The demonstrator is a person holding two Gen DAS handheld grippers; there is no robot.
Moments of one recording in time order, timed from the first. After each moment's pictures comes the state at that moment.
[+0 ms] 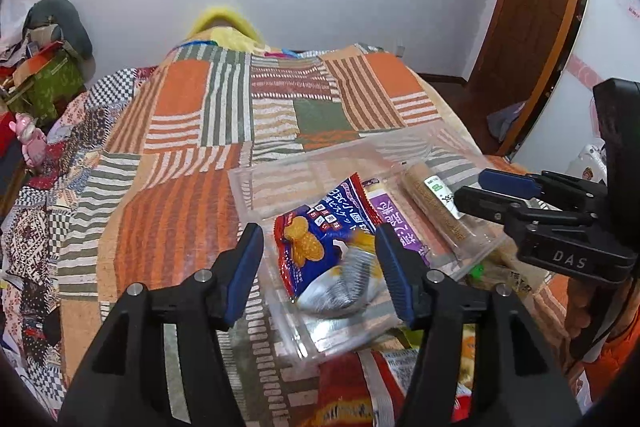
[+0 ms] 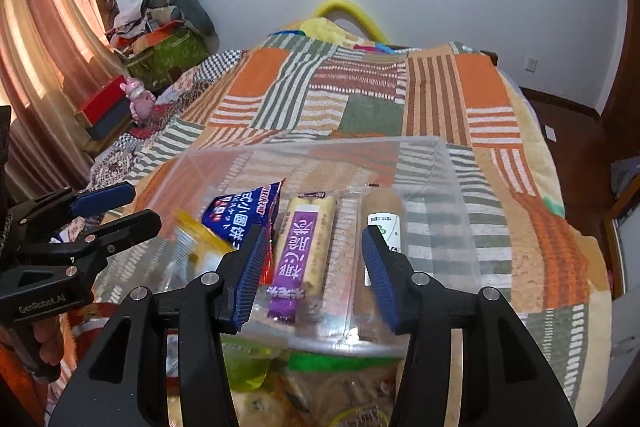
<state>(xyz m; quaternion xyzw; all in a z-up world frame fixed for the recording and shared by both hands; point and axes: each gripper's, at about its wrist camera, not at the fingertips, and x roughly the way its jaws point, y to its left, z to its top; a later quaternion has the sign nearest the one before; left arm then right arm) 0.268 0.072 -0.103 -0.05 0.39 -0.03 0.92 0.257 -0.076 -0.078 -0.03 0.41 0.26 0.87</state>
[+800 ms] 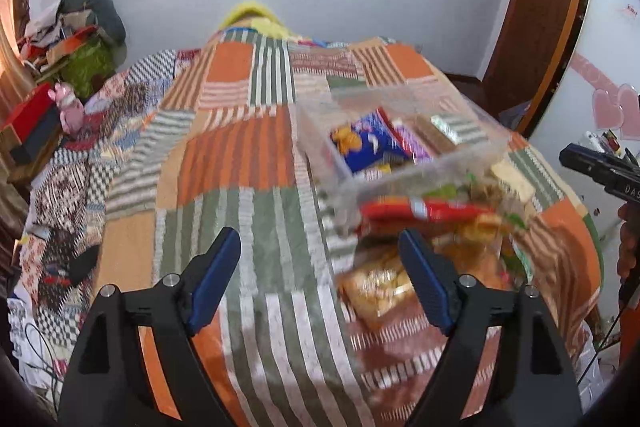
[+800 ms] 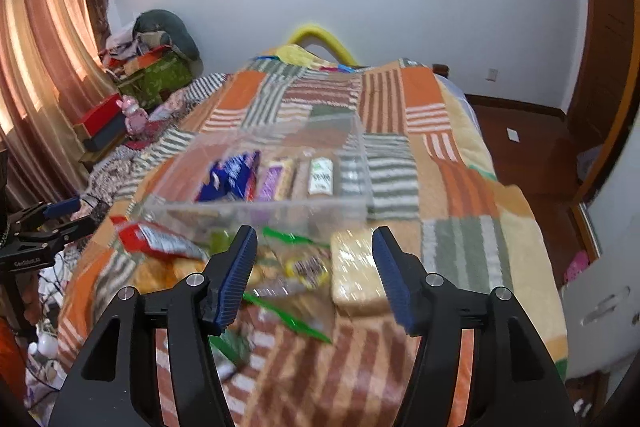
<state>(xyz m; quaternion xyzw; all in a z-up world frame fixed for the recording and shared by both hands) 0.138 0.102 -0.111 -0.05 0.41 0.00 0.91 0.168 -0.150 -0.055 -0.02 0.38 0.21 0.90</state>
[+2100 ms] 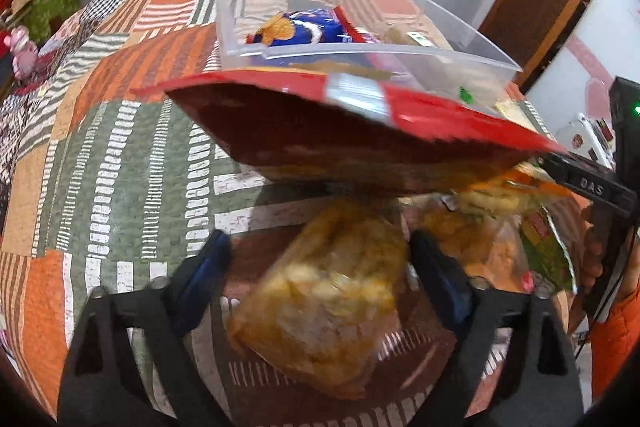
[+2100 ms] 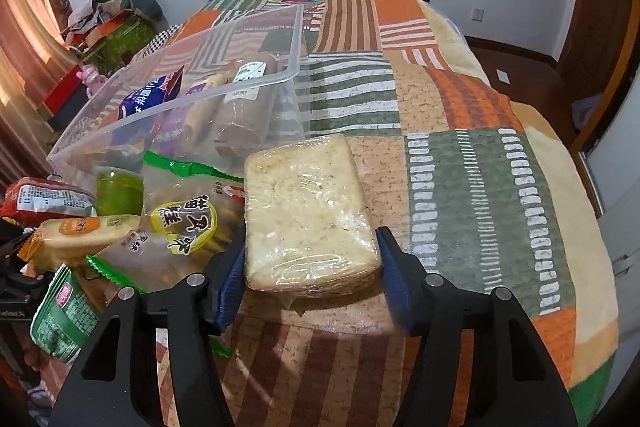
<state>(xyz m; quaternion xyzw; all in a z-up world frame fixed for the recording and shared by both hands) 0.178 0.040 -0.201 -0.10 0.48 -0.05 0.87 0.198 -0.173 -0.135 -0.01 0.46 0.18 0.87</state>
